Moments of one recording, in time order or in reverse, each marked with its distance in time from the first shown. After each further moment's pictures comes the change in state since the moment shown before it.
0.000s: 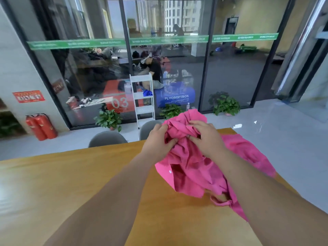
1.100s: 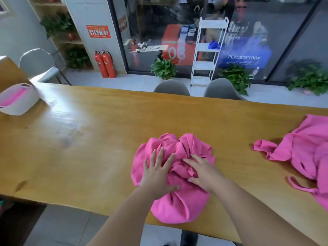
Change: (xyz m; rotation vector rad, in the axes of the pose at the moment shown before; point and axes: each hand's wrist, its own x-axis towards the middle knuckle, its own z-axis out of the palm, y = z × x) left_hand -0.361 -0.226 -0.064 0.405 -0.368 -0.454; right_hand -0.169 -0.201 0.277 -0.138 -0.920 -0.125
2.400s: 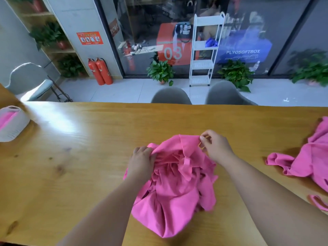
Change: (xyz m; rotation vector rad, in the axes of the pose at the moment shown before) left_hand 0.124 -0.082 -0.064 -0.164 0.310 -0.124; right_hand 0.122 0.031 -0.107 0.590 0.483 0.197
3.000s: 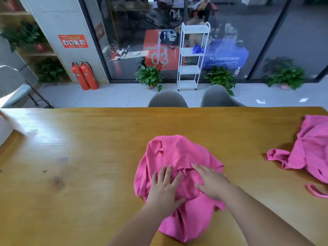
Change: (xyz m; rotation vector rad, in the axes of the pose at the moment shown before) left_hand -0.065 -0.012 0.032 0.286 -0.443 0.317; right_hand -0.084 -0.011 0.082 -0.640 -0.481 0.026
